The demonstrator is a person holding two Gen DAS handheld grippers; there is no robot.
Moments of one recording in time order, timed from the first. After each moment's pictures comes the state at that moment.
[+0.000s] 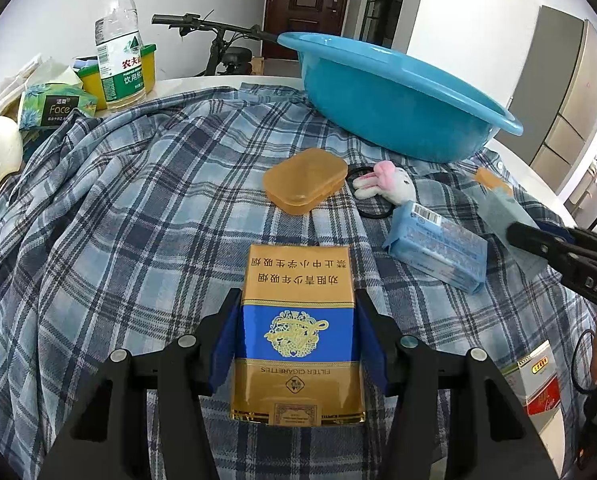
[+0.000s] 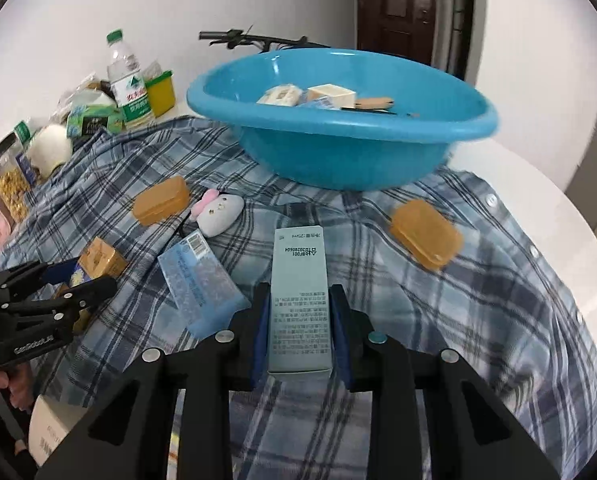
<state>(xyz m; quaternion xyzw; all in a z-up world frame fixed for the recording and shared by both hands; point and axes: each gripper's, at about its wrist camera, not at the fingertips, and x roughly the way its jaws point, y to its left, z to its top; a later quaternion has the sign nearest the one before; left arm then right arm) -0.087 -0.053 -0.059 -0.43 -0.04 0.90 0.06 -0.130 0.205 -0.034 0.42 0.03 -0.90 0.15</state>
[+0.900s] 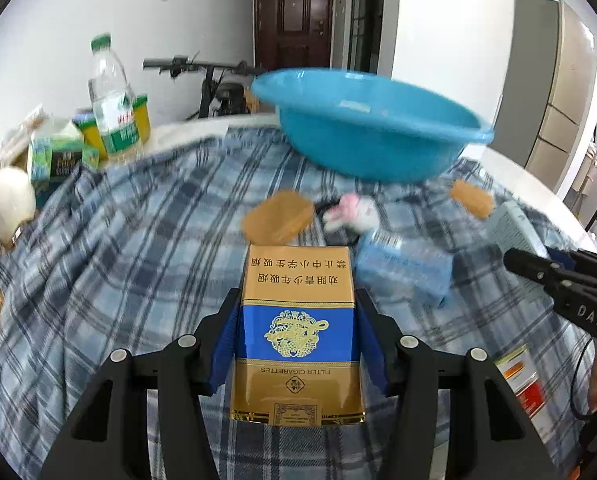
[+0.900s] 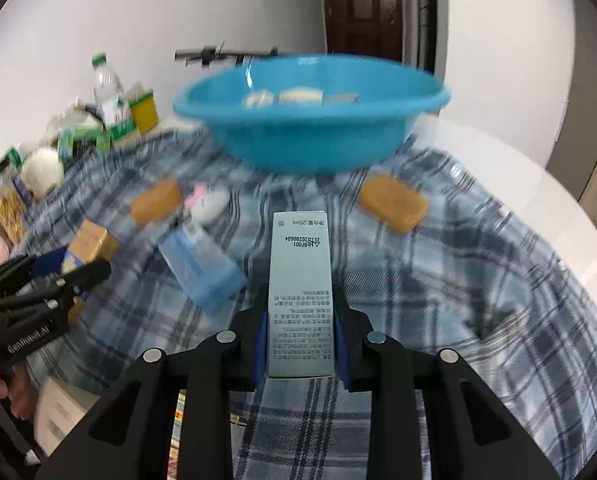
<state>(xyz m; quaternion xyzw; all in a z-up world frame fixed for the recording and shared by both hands) -0.071 -0.028 -0.024 -0.38 0.01 0.93 0.05 -0.098 0.221 -0.025 0.39 0.00 -0.91 0.11</state>
